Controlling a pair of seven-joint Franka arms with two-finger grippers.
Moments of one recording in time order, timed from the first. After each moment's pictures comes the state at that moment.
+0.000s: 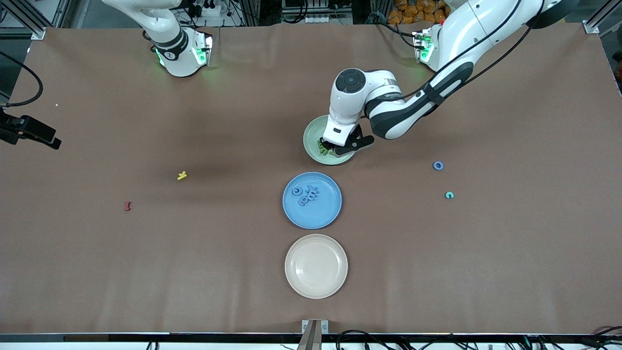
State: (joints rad) left arm 0.07 0.68 -0.96 -2.01 0.79 2.33 -1.71; right arm -0.04 0.07 -0.04 -1.49 -0.01 1.57 0.05
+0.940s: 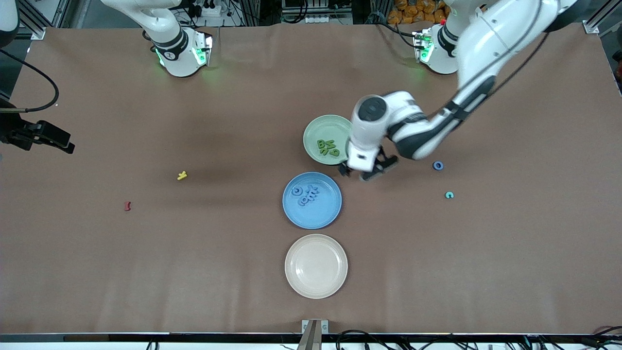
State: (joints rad) left arm 0.15 0.69 -0.86 -1.96 0.79 2.32 -1.69; right arm 0.00 0.09 -0.04 -1.49 -0.01 1.58 0.05
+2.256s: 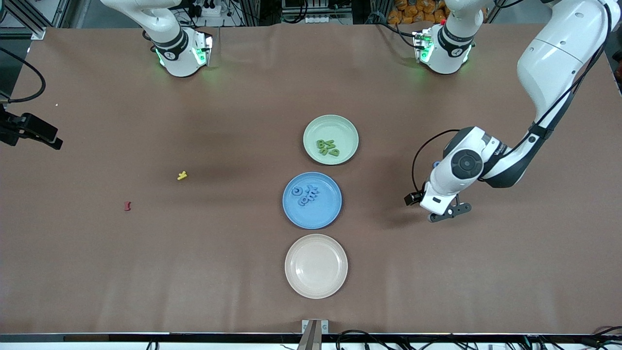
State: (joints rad) left arm 0.38 0.69 -0.71 -1.91 0.61 2.32 -0.93; right arm 0.02 0.08 -0.07 -1.43 -0.01 1.55 0.05
